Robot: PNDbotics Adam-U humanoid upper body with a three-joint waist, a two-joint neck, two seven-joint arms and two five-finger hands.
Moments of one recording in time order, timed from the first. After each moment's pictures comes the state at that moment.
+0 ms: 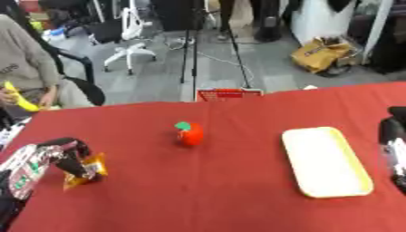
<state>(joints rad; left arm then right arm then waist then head) -0.55 0.53 0.03 -1.03 -0.88 0.20 -0.58 -0.25 -0.30 0.05 -1.98 0.37 -0.02 -0.13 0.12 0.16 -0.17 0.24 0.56</state>
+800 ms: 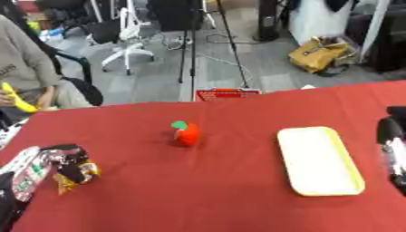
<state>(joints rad) -0.55 0.53 0.02 -1.02 -0.90 0.22 -0.64 -0.25 -0.30 0.05 -1.98 0.37 -0.02 -0.13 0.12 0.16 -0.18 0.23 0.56</state>
